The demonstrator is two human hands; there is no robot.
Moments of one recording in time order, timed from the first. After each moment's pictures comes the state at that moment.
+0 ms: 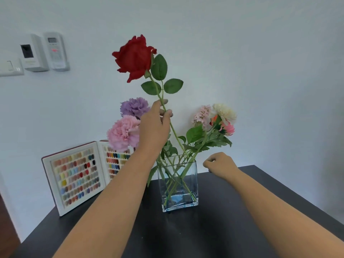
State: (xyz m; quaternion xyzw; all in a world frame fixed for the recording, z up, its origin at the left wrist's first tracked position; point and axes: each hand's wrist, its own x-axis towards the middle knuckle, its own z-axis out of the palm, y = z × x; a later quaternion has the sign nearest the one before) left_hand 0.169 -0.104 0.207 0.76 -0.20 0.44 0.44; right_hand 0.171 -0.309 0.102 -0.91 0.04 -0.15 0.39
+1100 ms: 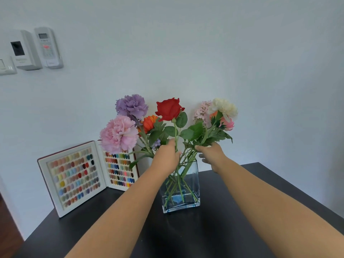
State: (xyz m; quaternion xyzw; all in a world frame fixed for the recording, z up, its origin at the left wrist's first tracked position) left_hand 0.221 -0.119 0.121 0.94 -0.15 0.20 0.22; right_hand 0.234 -0.289 0.104 -0.69 0.08 -0.11 0.71
